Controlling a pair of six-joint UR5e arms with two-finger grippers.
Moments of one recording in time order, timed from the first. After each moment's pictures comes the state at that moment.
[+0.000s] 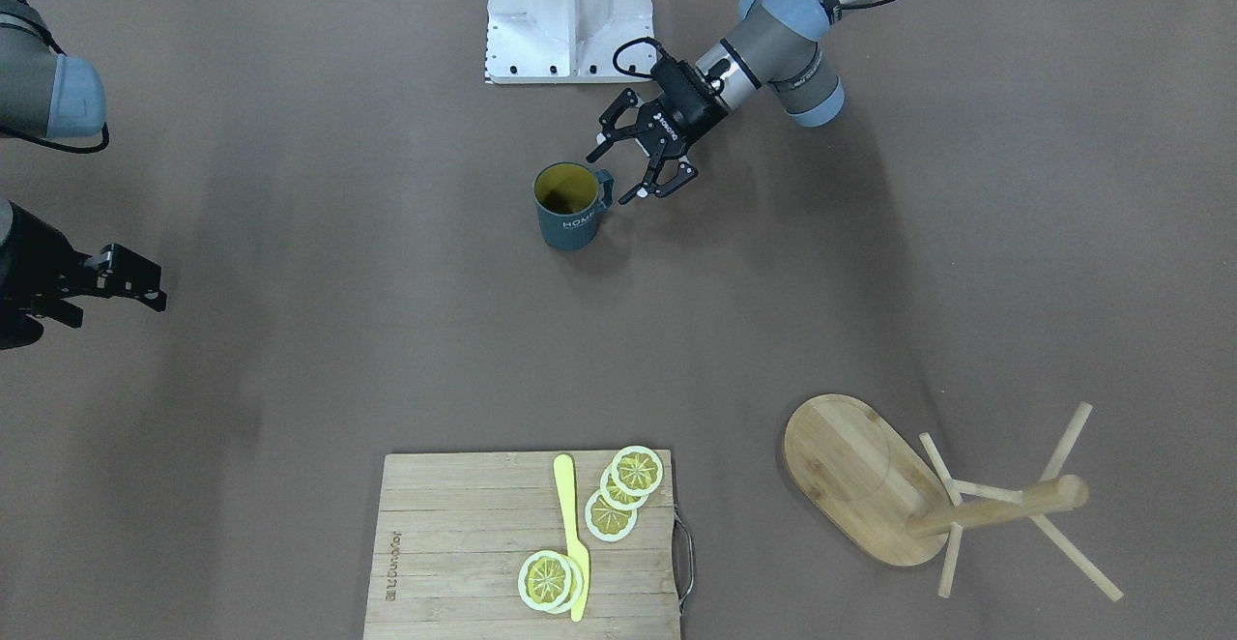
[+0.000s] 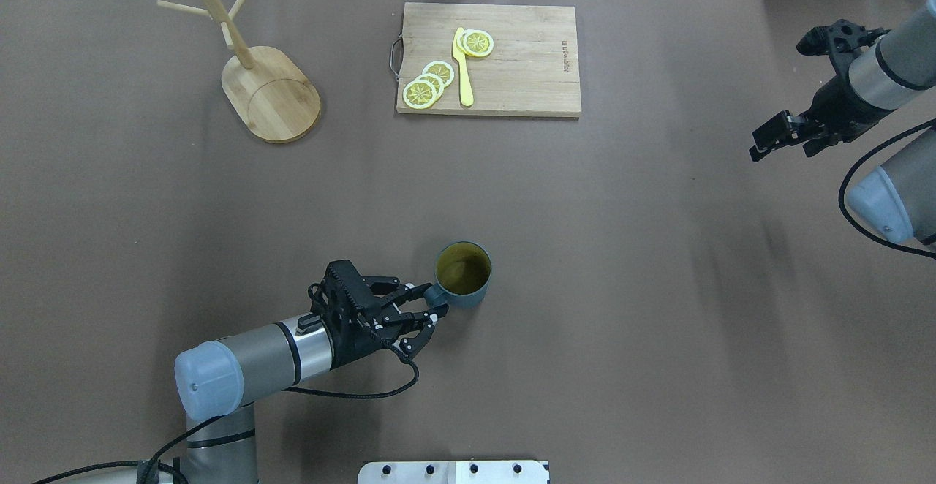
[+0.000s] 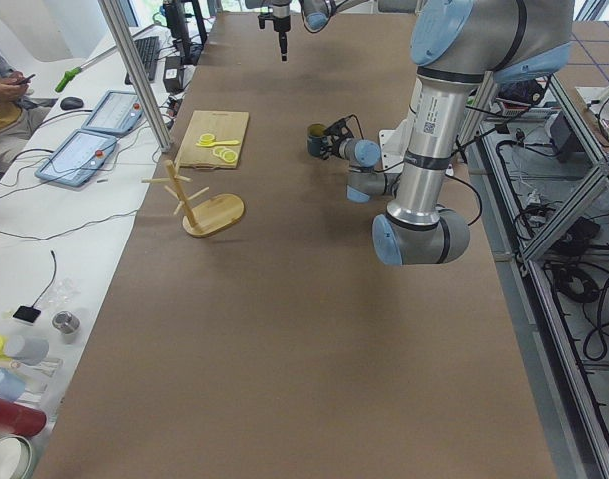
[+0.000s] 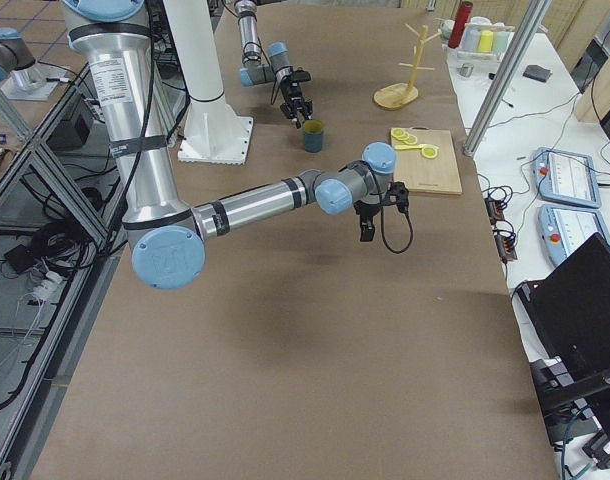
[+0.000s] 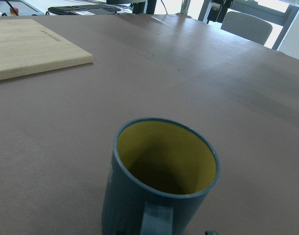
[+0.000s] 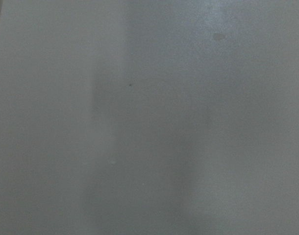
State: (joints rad) left arm -0.22 -1.98 -1.49 -2.99 -1.36 -0.59; right arm 1.08 -1.37 1.66 -1.36 2.31 0.57
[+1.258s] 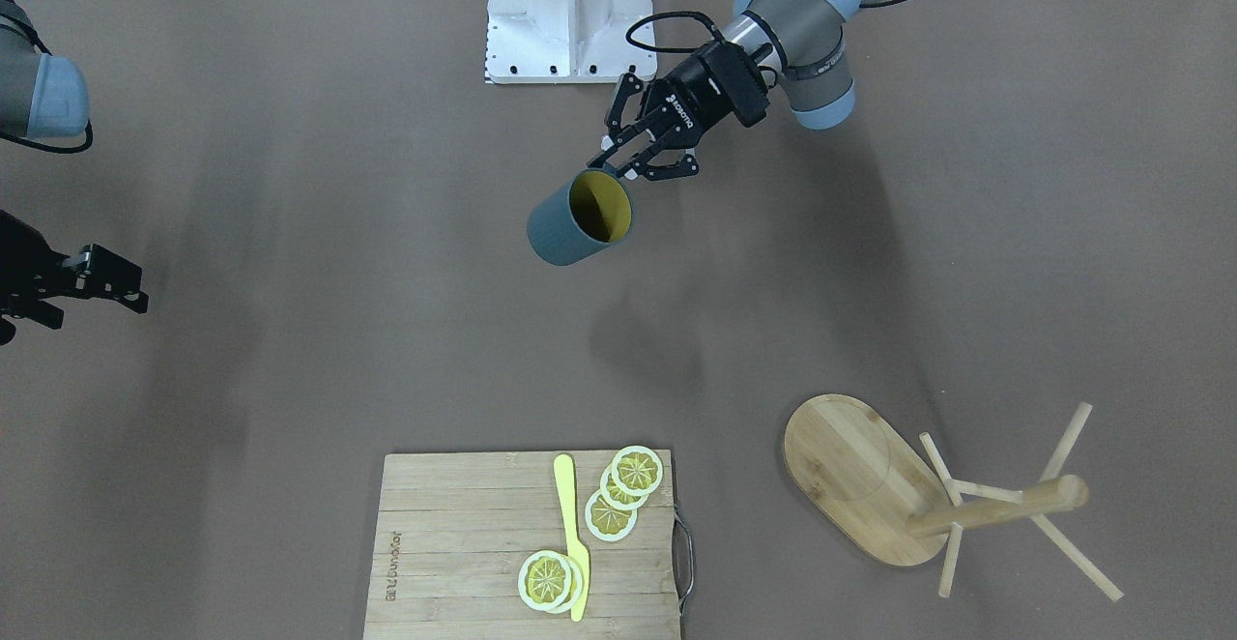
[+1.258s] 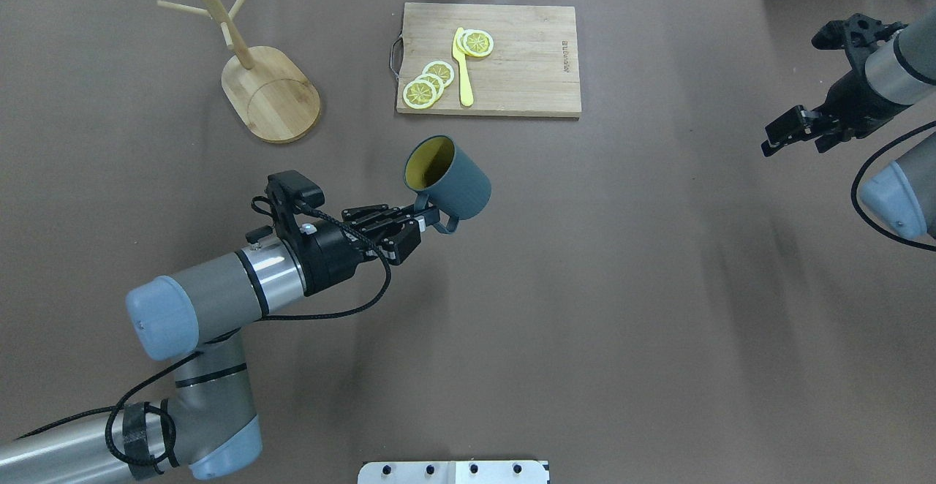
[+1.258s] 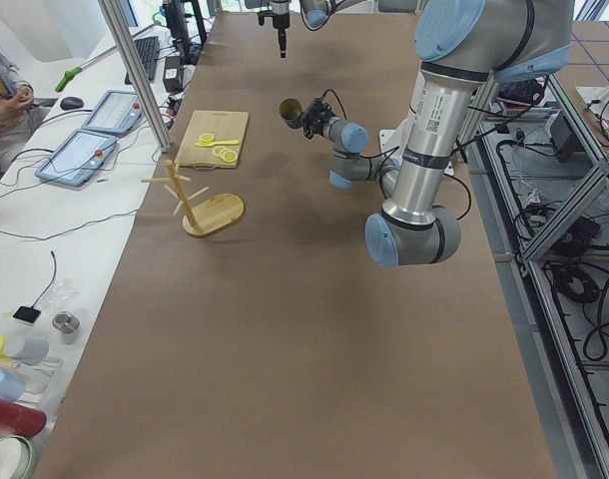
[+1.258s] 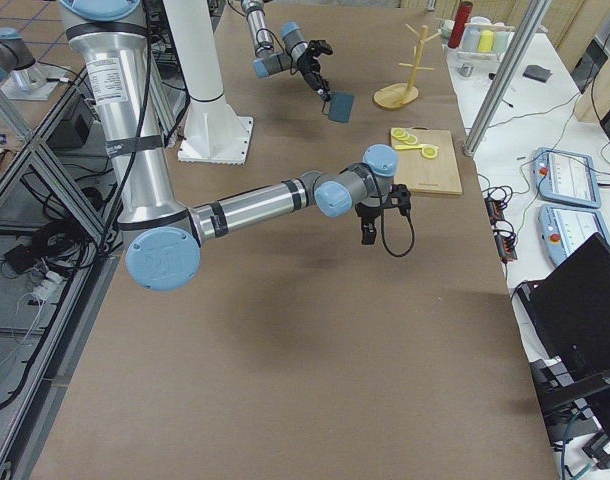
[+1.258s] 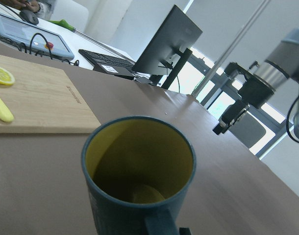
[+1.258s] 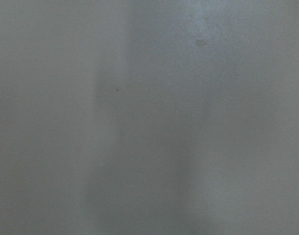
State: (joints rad) left arm -0.39 -1.99 -1.59 -3.05 -1.37 -1.03; right arm 1.12 -1.38 1.67 -1.35 2.32 0.55
